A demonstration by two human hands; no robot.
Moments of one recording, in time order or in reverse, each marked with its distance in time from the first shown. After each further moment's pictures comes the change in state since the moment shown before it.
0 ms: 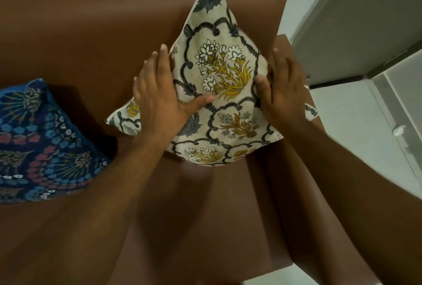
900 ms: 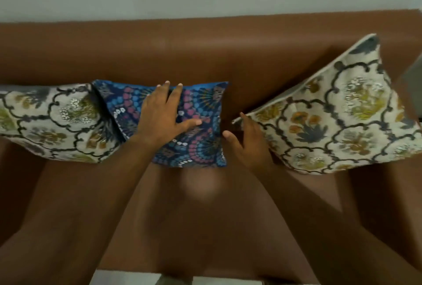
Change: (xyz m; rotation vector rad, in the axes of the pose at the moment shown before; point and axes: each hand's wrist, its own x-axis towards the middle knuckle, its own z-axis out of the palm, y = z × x) left_hand -0.055 -0.255 -0.234 0.344 -0.306 -0.083; right_hand -0.122 -0.313 0.109 0.386 -0.541 0.073
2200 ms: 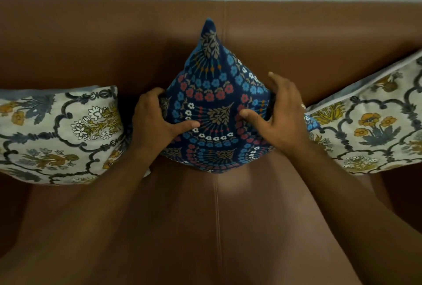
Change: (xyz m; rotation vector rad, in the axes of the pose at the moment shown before) left_hand 0.021 -0.160 0.037 -0.613 0.166 -0.159; right_hand 0.076 -0.097 0.059 -0.301 0.323 -0.232
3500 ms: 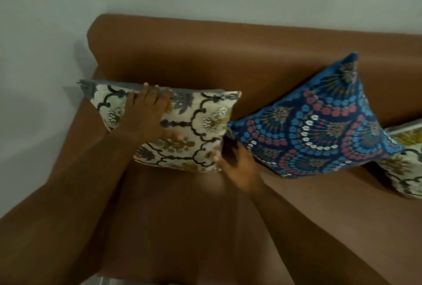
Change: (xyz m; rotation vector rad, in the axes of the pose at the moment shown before) left_hand 0.005 -0.167 -0.238 0.778 -0.301 0.115; right_hand -0.094 -0.231 0.181 0.418 -0.517 0.419
